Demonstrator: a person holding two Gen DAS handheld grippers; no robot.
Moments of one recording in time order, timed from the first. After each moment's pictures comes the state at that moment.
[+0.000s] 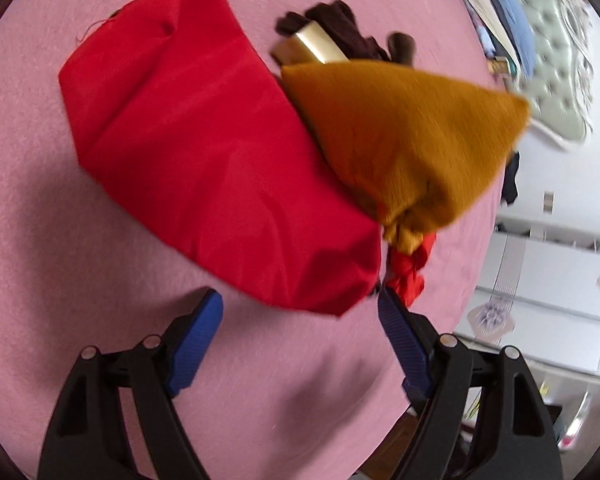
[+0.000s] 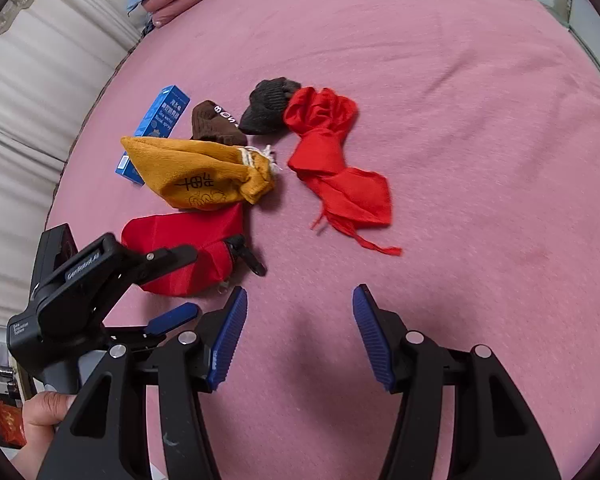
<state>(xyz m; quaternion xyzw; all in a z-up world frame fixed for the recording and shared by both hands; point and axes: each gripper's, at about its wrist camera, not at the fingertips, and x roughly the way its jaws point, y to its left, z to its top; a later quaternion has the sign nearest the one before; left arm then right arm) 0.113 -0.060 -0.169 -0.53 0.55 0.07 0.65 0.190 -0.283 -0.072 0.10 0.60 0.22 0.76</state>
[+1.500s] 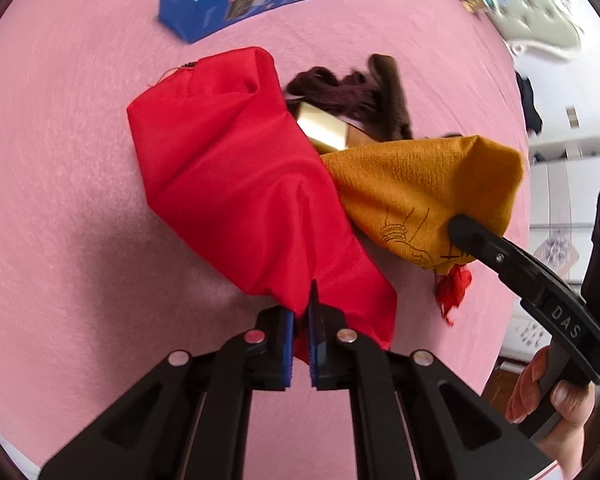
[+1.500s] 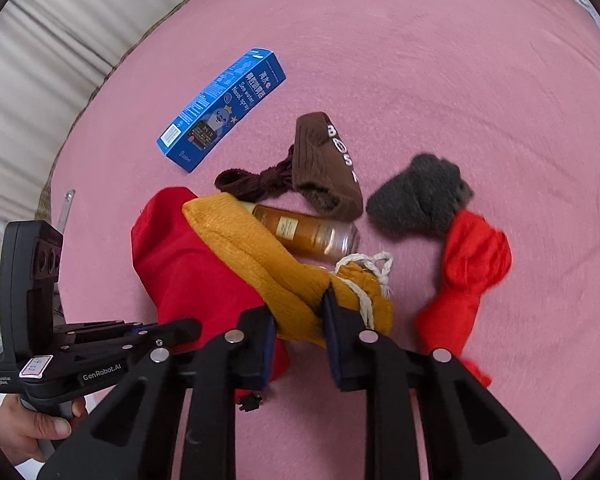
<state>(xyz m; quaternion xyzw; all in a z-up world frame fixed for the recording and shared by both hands) 0.184 -0.030 -0.123 -0.33 0.61 0.04 0.72 0.271 -0.163 -0.065 -0.04 0.60 0.36 0.72</state>
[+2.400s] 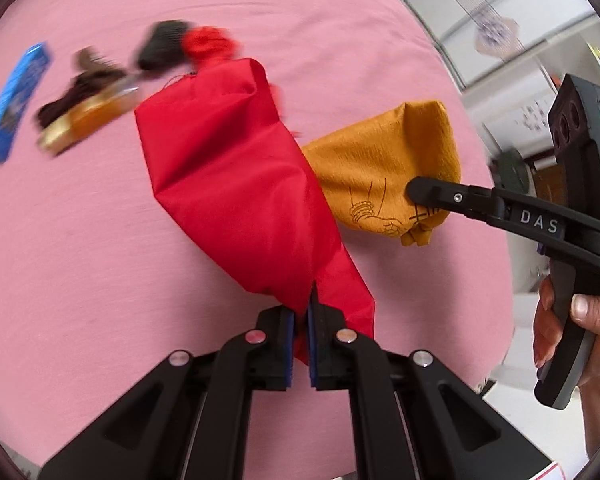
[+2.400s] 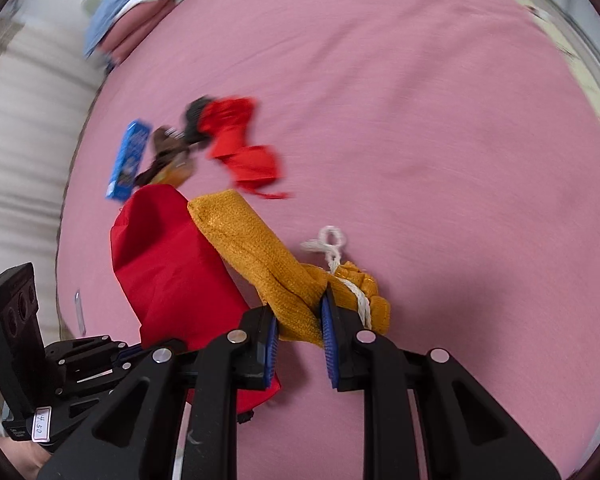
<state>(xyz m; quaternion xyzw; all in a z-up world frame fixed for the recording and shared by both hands) 0.111 -0.239 -0.059 -0.05 0.66 -0.19 0.73 0.139 -0.414 -0.055 0.19 0.62 0.15 0.74</state>
